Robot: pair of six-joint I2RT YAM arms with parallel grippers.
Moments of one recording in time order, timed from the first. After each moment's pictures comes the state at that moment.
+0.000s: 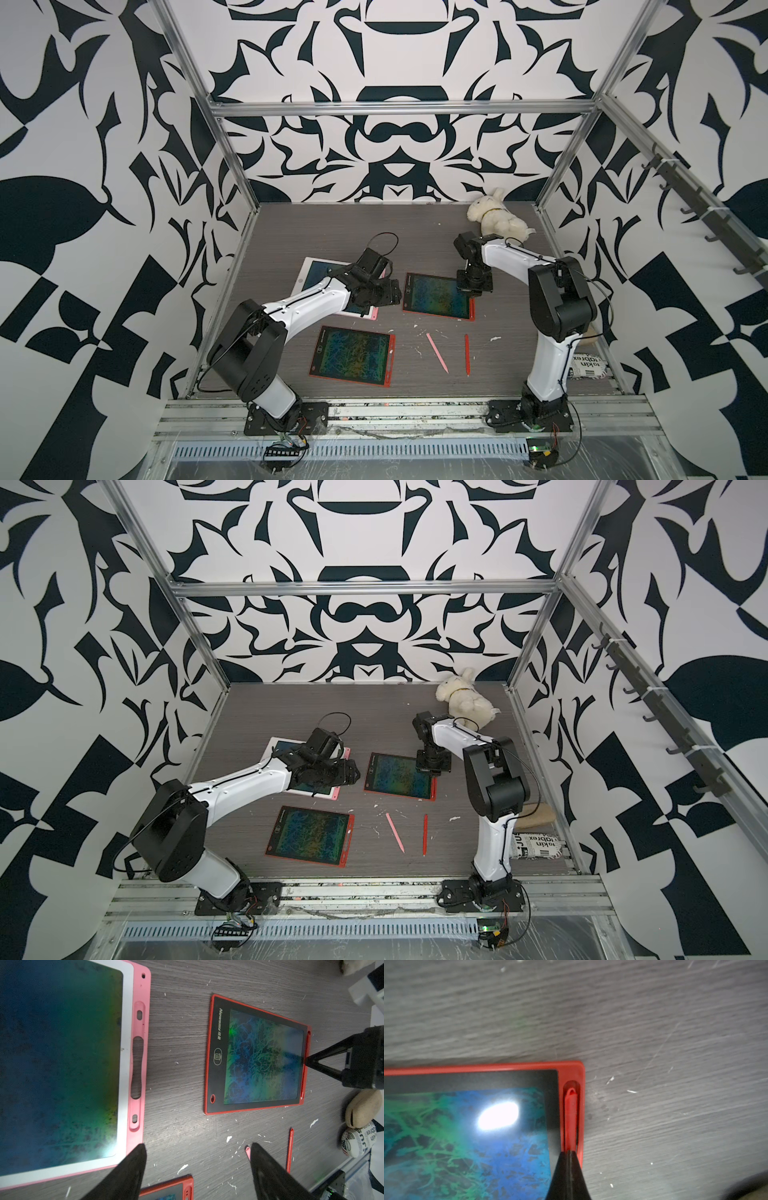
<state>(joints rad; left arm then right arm) -0.70 1.58 1.02 -0.44 0.15 -0.67 0.30 1.94 1.33 -0.97 0.07 0.49</state>
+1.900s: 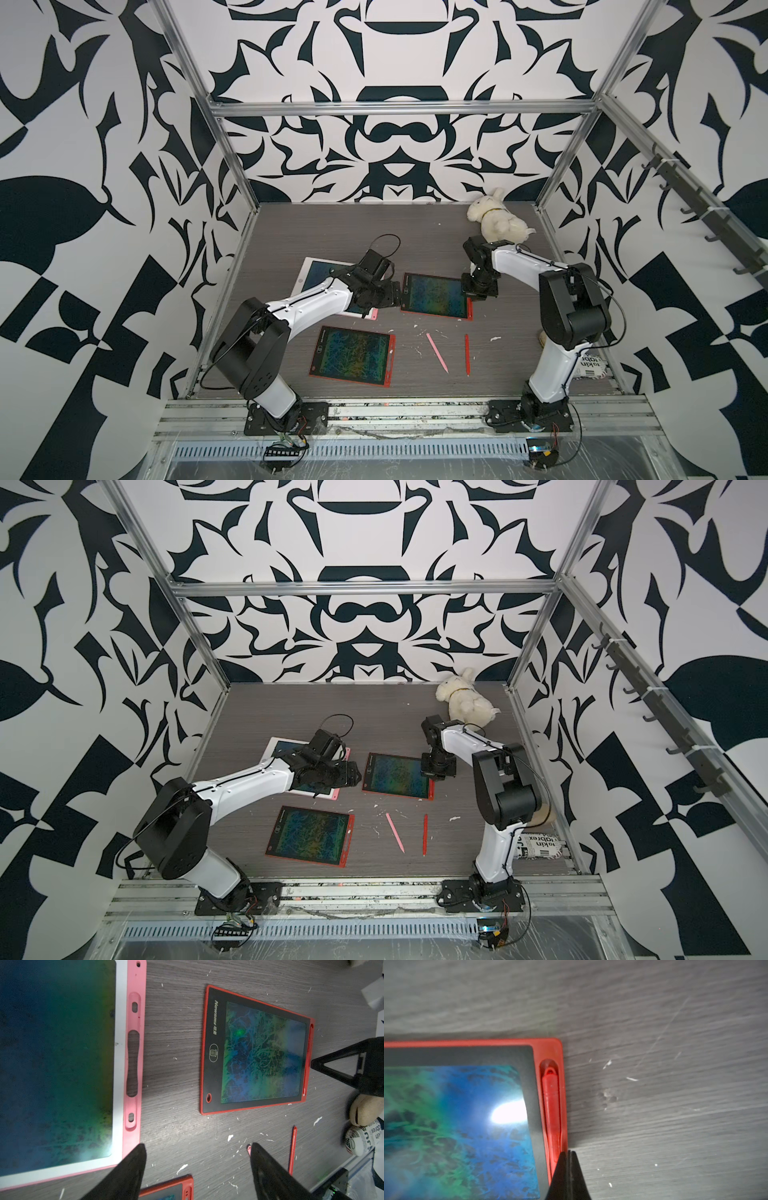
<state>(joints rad) -0.71 1.60 1.02 -0.44 0.15 -0.68 0.28 1.86 1.21 -0.89 -0.01 0.44</state>
